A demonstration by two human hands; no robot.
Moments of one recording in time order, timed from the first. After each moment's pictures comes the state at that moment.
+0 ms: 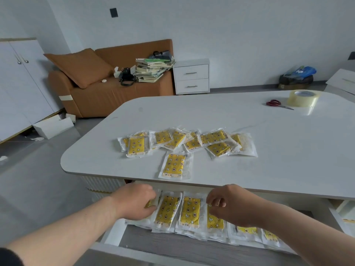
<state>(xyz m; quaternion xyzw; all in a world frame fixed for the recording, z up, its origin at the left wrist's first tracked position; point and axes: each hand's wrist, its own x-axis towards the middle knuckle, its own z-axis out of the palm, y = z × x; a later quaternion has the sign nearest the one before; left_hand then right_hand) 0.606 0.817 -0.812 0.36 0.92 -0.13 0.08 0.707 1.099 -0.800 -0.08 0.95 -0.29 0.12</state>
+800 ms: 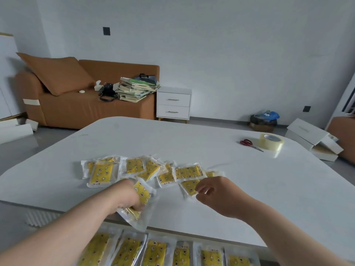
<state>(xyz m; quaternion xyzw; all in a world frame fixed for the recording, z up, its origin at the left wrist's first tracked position) 0.552 0.908 -0.752 -0.01 0.95 0.23 0.20 0.639 1.155 -0.738 0.00 0.96 -0.28 0.00</state>
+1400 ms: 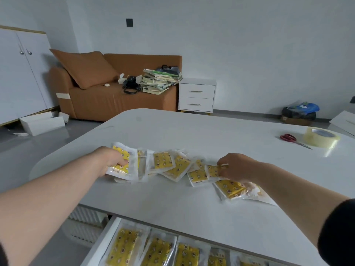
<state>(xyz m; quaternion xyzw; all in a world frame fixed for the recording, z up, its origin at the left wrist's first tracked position) 0.438 0.799 -0.754 -0.21 0.86 0.46 0.09 0.500 1.152 -0.760 0.03 0.99 -0.05 0.09</state>
